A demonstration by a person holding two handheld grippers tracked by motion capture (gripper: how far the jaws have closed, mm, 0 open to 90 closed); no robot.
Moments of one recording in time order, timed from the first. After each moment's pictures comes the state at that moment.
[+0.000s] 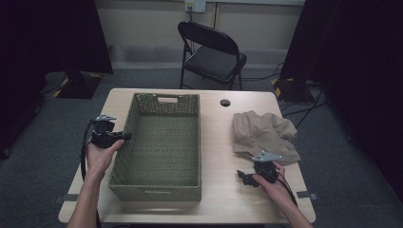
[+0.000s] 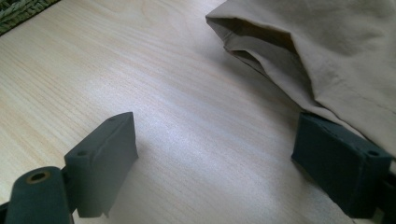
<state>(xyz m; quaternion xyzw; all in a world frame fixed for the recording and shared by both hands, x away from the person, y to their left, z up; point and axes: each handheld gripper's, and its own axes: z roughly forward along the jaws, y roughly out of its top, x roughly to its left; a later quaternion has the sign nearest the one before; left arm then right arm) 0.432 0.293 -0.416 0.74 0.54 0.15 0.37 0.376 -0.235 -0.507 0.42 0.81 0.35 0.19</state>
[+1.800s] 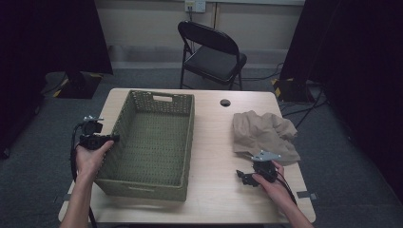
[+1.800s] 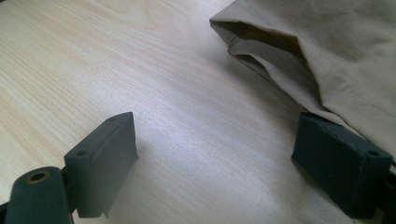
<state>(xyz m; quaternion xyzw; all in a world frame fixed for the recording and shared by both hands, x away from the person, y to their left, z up) 0.422 0.319 -0.412 0.71 0.60 0.15 0.34 0.378 -0.233 -0.507 0.42 0.82 0.36 0.19</state>
